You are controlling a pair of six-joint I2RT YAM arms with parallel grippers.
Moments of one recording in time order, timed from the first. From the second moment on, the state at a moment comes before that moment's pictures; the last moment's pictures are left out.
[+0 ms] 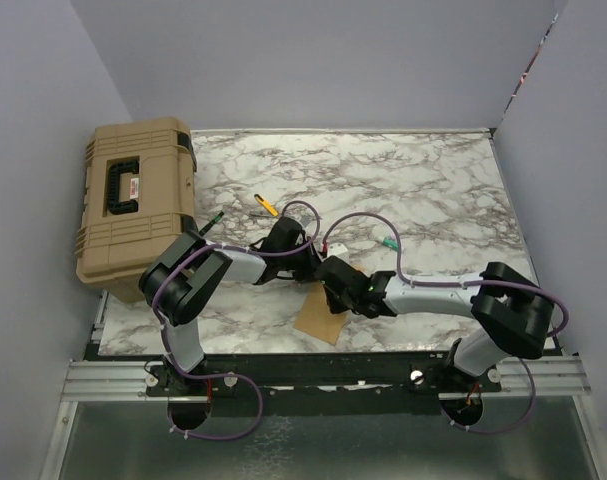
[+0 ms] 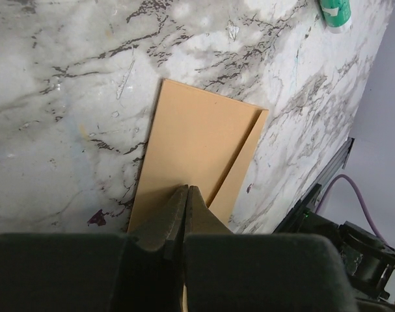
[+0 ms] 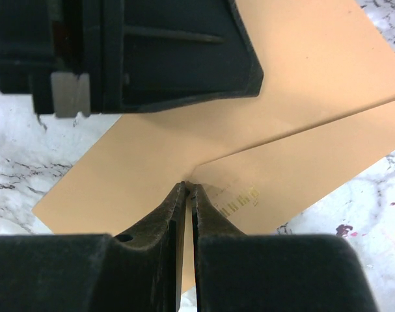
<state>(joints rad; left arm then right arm) -0.67 1.82 0.77 0.32 0.40 -0.96 1.05 1.56 0.76 -0.18 0.25 0.58</state>
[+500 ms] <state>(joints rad) -0.67 1.82 0.77 0.32 0.40 -0.97 1.16 1.51 0.71 -0.20 0.26 0.74</state>
